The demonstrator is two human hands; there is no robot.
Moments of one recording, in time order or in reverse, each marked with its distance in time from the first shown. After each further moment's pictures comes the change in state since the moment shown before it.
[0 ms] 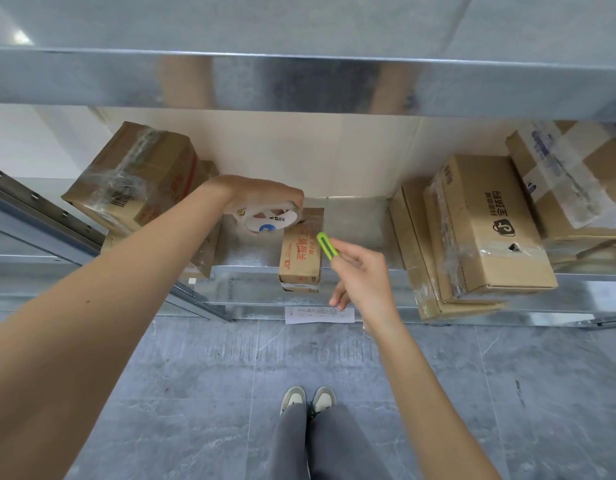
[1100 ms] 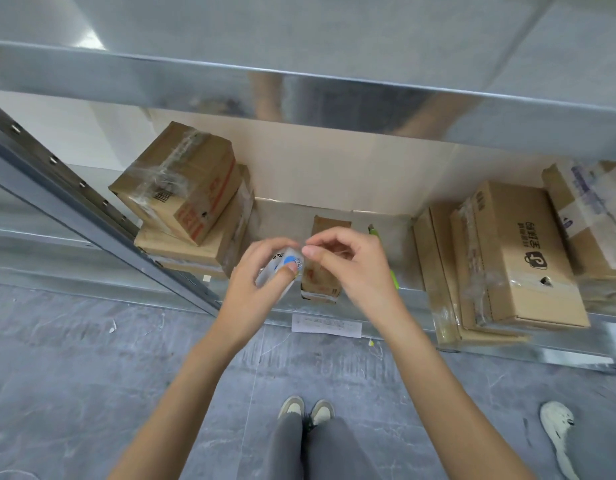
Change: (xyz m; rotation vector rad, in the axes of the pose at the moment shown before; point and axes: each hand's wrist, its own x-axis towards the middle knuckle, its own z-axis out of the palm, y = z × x) left_hand -0.074 -0.077 0.101 -0.546 0.640 0.574; right_hand -0.008 -0.058 0.037 -0.128 -0.227 -0.353
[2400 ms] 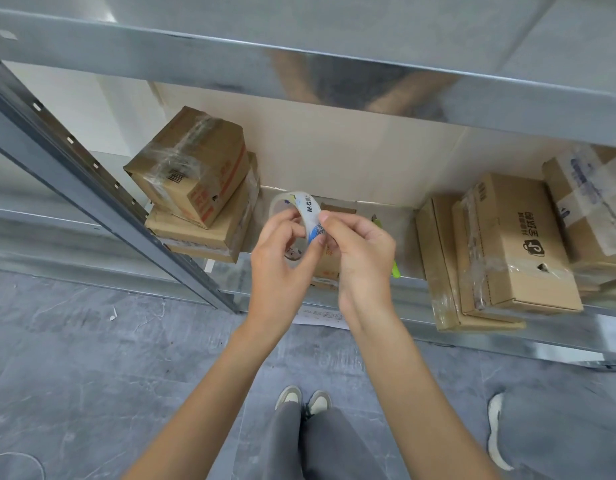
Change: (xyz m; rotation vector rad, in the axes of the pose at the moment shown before) left_hand -0.007 0.026 0.031 0.038 0.313 0.127; right_hand -0.021 -0.023 0.033 0.586 0.399 0.249
